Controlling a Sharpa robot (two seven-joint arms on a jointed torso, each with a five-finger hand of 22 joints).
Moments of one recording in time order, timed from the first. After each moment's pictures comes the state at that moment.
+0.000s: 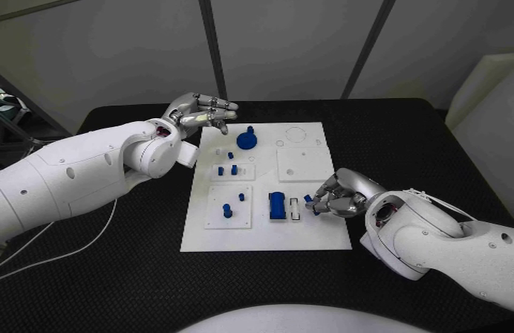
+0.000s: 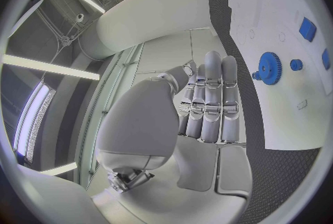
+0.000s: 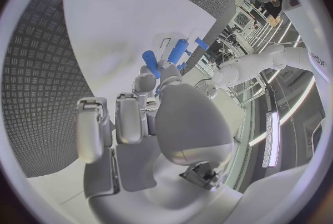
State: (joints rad) left arm 1.16 -0.80 0.05 1.31 -0.24 -0.16 0.25; left_hand 1.40 -0.13 0.47 -0.05 0.07 1.06 0.16 0.08 0.18 1.23 0.09 0.09 0.10 1.28 0.00 0.58 0.49 0.19 1.02 0.11 0.65 0.83; right arm 0.99 -0.96 0.00 1.90 -1.35 -0.45 -0.60; right_hand 1.35 0.04 -0.14 0.10 0.58 1.19 0.02 0.06 0.59 1.37 -0.04 0.81 0.98 1.46 -0.11 1.37 1.18 0.02 1.47 0.01 1.56 1.31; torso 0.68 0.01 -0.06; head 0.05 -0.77
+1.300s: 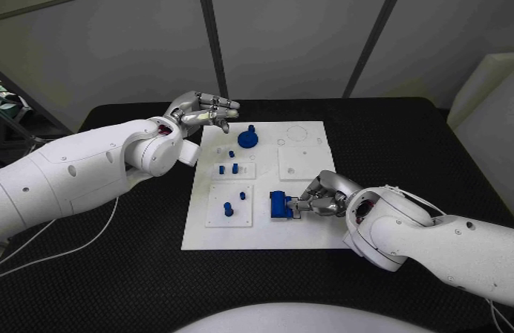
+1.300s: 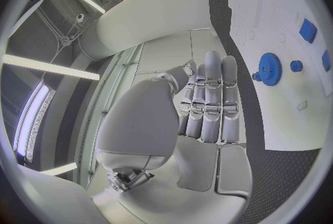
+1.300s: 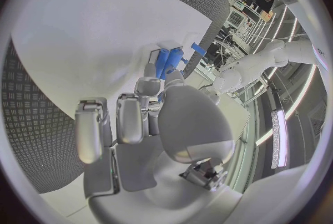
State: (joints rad) left arm 1.16 -0.80 0.05 1.31 -0.24 -0.16 0.25; left_hand 1.40 -0.13 0.47 -0.05 0.07 1.06 0.16 0.08 0.17 1.23 0.09 0.09 0.09 1.28 0.00 0.57 0.49 0.19 1.02 0.11 0.65 0.83; right arm 0.99 -0.84 0.00 1.82 -1.28 -0.40 -0.61; right_hand 1.22 0.01 -0.20 0.24 0.34 1.25 0.01 0.07 0.59 1.40 -0.06 0.84 1.01 1.47 -0.11 1.38 1.19 0.02 1.47 0.01 1.57 1.31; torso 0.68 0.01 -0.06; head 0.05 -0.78
